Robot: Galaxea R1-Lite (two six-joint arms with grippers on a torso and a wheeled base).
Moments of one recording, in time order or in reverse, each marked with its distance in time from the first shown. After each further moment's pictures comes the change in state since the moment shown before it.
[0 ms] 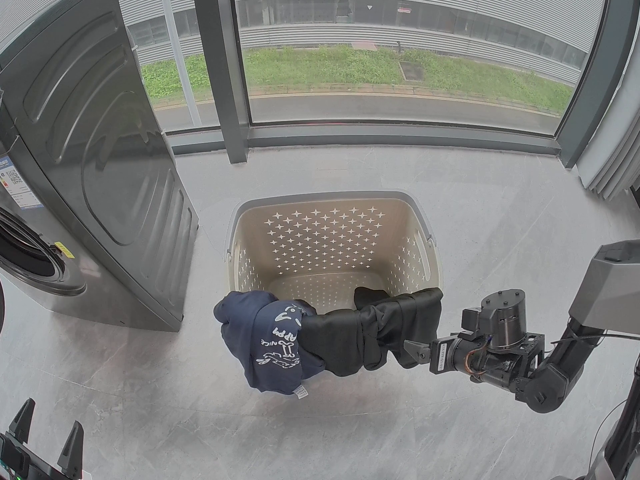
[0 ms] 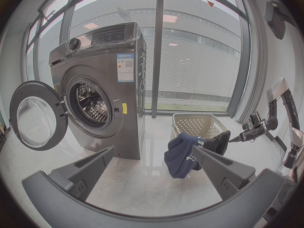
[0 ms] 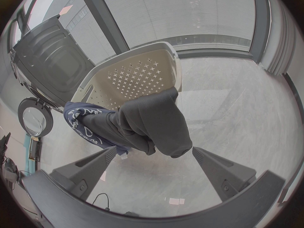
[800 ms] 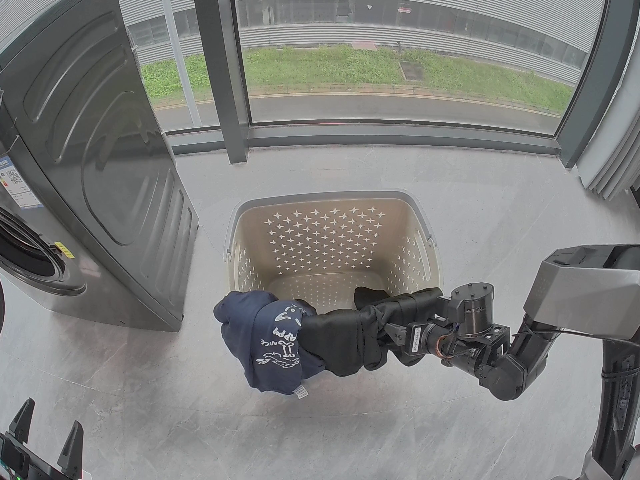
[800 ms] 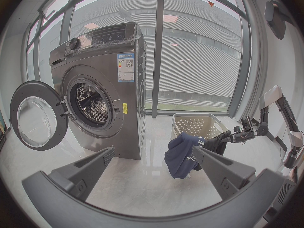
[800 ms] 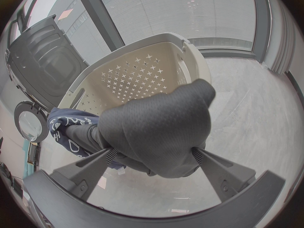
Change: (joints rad) left arm 0.003 0.000 0.000 0.000 0.000 0.000; right arm -0.015 0.206 -0.226 -0.050 0.003 0.003
